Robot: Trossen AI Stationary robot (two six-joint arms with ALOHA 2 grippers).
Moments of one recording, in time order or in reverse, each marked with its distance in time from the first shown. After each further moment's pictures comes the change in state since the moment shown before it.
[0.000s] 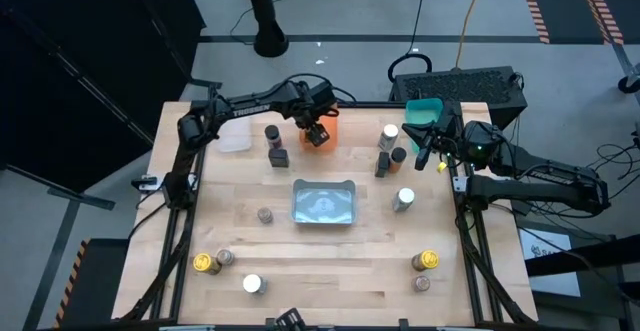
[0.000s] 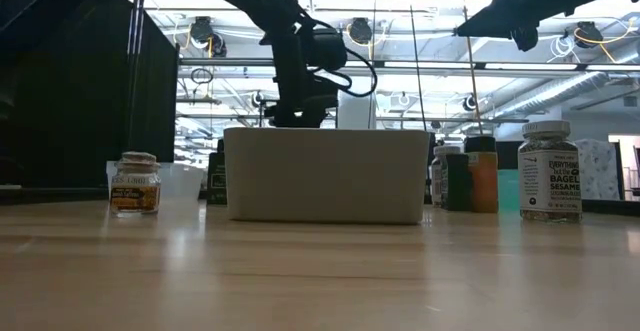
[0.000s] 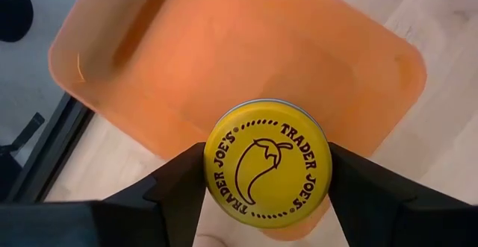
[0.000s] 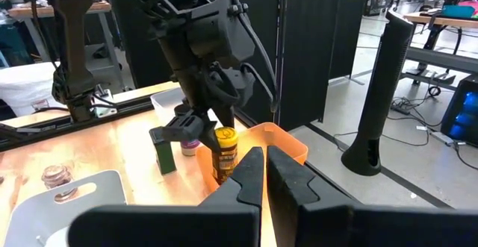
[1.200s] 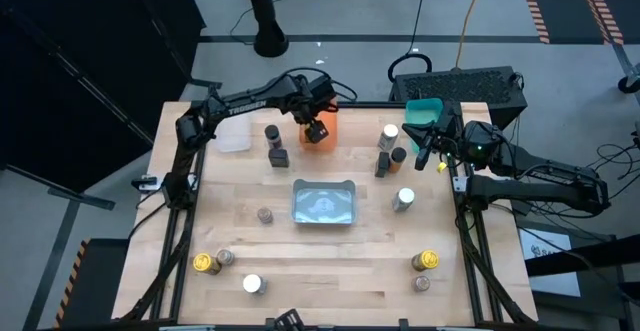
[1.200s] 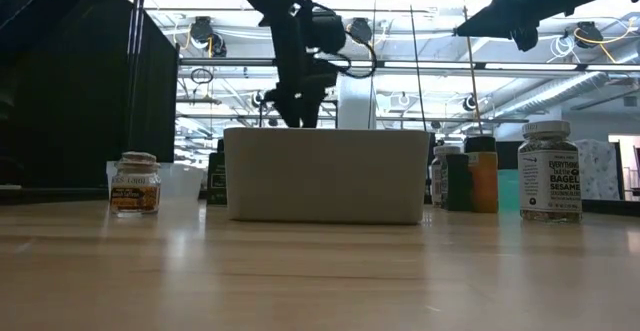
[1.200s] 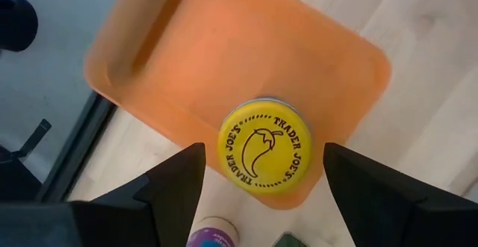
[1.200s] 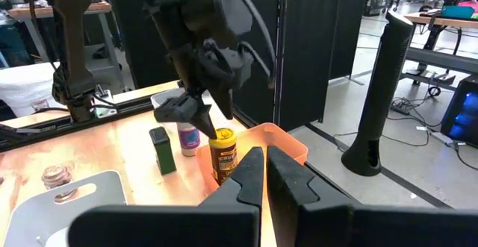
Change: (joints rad) left arm -0.002 -0.018 0.112 -0.119 0.006 0.032; right arm 0.000 0.000 0.000 0.001 0.000 0.000
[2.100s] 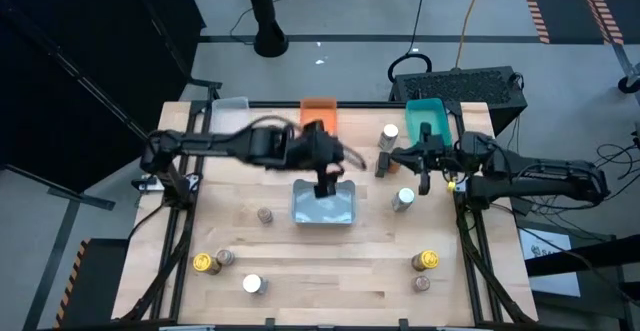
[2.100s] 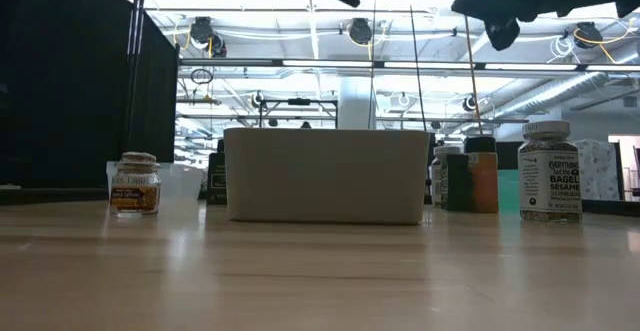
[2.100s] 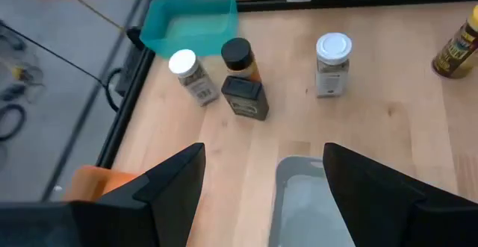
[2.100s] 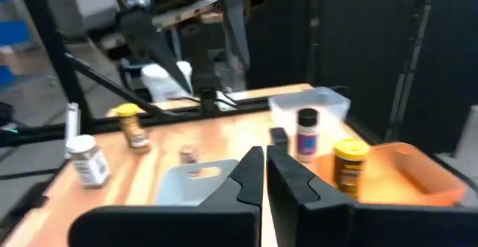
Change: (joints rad) left arm -0.526 -0.289 -0.113 0.336 -0.225 0.062; right arm 0.149 0.035 -0.095 0.210 -0.285 0.006
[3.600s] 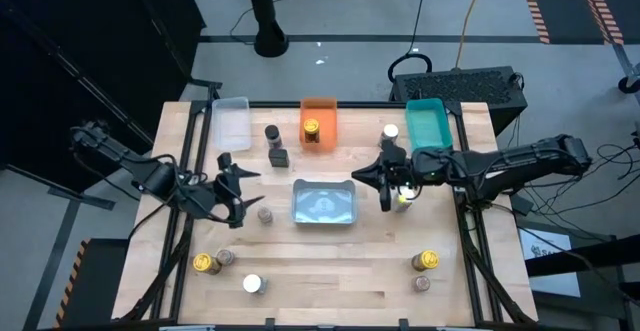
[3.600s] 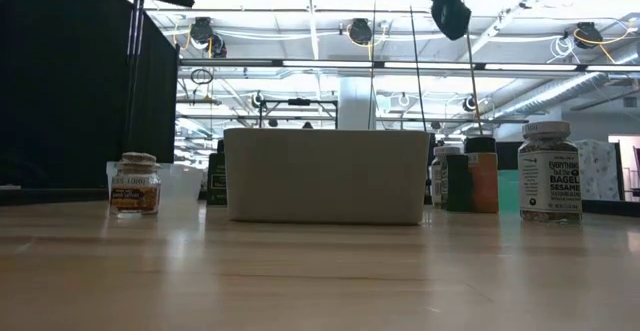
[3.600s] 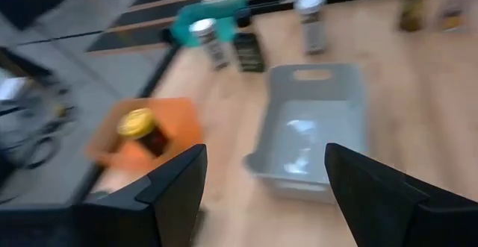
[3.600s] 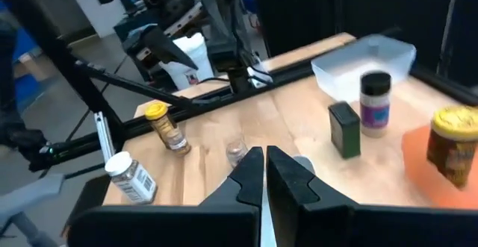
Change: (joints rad) left arm -0.434 -0.856 -0.990 0.217 -0.423 -0.195; right arm 0.222 0.500 0.300 0.027 0.188 0.294
